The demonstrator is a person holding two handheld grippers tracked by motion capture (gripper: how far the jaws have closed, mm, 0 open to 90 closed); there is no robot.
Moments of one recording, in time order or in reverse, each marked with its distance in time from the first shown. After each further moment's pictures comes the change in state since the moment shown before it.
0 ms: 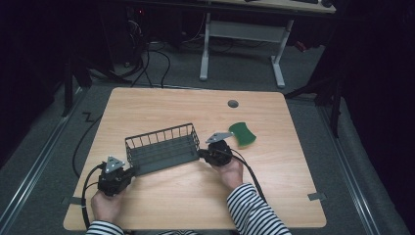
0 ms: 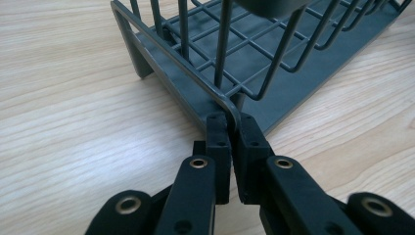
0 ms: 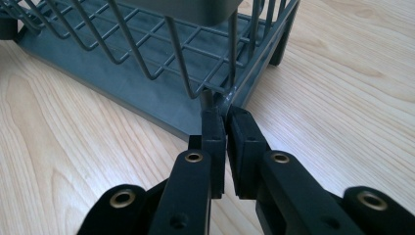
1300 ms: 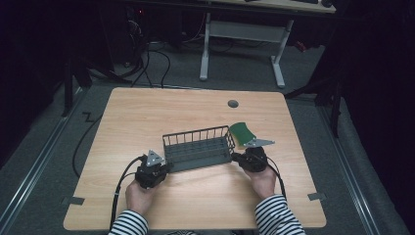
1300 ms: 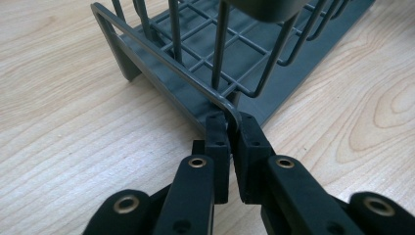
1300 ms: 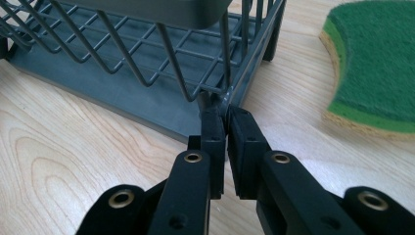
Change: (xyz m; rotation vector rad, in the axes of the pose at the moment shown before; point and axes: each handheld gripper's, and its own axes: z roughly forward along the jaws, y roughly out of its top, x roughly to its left) left arm -0.074 0.037 0.051 0.032 -0.145 0.148; right arm -0.051 -0.062 -0.072 -0.022 -0.116 0.163
